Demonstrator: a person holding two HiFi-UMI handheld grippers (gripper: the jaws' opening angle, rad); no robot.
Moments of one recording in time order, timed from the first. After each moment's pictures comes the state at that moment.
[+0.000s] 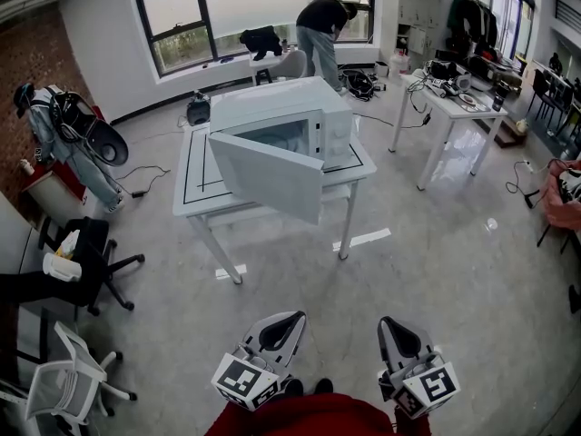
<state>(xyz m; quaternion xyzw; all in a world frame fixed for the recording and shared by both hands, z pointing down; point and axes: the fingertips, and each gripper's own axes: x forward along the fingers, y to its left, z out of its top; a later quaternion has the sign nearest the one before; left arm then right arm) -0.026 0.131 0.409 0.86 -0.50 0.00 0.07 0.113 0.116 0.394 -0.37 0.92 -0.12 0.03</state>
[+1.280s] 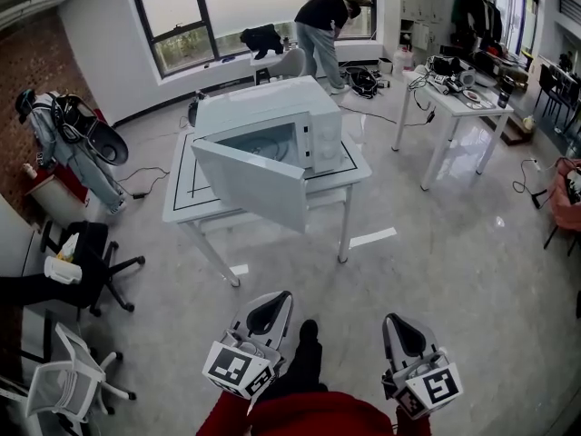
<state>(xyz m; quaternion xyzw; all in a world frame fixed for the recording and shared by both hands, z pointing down) -0.028 0.066 0.389 0.83 -0.55 0.00 0.02 0.147 0.069 0.395 -0.38 0.92 -0.11 0.05</state>
